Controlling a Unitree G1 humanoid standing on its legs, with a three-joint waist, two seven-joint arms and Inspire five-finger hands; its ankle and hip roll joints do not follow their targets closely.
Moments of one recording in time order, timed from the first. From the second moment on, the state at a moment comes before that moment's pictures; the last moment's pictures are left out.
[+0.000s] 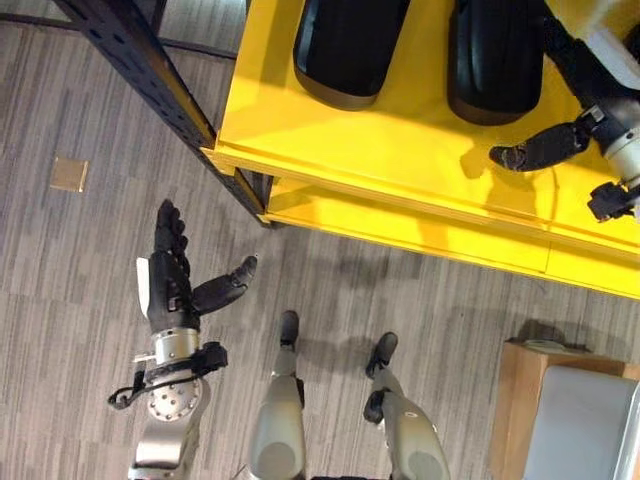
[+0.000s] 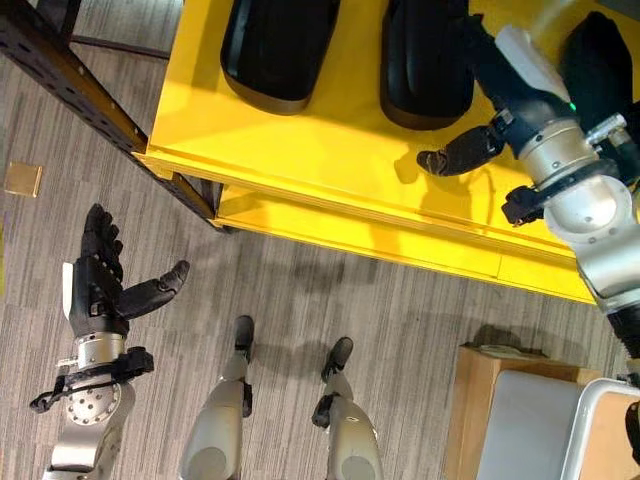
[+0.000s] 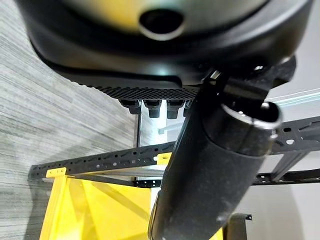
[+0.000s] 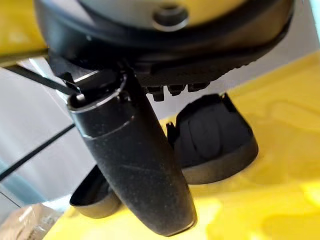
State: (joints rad) left arm 0.12 0.38 0.05 -0.13 -0.22 -0.26 0.35; right arm -0.84 -1.24 0.42 0.23 0.23 -0.18 -0.06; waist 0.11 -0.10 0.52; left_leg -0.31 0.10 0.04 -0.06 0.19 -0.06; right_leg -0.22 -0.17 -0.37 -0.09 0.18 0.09
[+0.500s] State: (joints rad) left arm 0.14 0.39 0.08 -0.13 -0.23 -0.27 0.36; right arm -1.35 -1.28 0.81 0.59 0.18 -0.18 -0.11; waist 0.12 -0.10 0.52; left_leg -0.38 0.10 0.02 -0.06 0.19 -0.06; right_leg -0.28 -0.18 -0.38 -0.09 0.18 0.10
